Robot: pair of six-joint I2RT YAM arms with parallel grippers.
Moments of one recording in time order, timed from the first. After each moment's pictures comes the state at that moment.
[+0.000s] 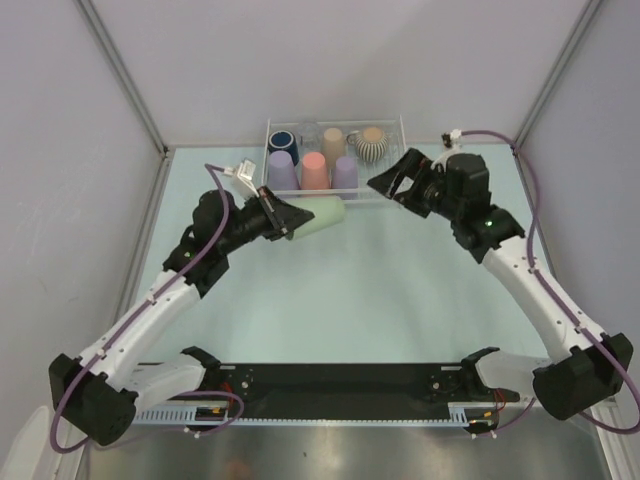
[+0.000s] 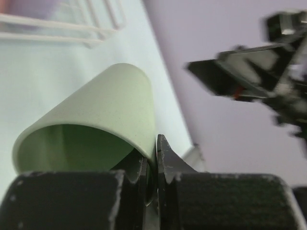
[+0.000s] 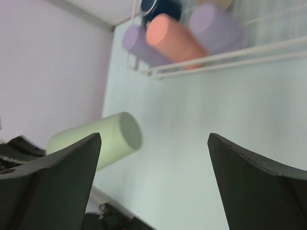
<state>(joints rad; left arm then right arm) -0.49 1.04 0.89 -0.01 0.37 -0.91 0.41 1.20 1.15 -0.25 -0.25 0.83</state>
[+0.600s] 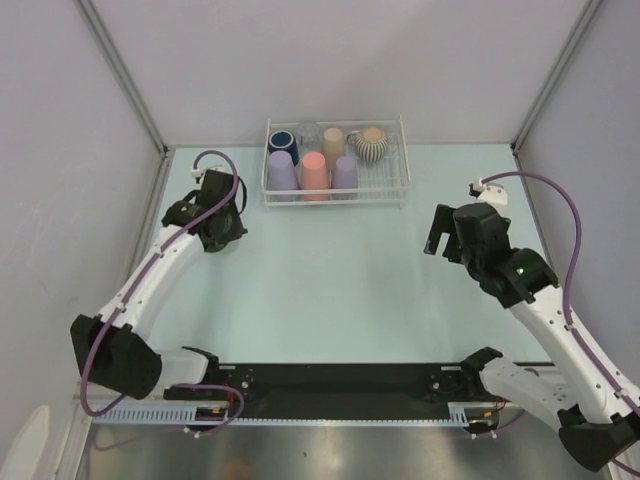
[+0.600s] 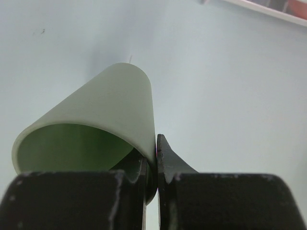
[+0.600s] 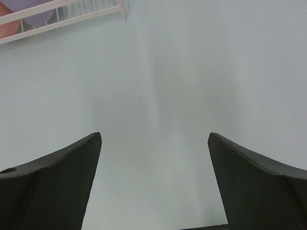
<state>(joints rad) -0.33 1.28 1.21 -0.86 -0.31 -0.52 0.49 0.93 1.09 -0.85 0.45 0.52</state>
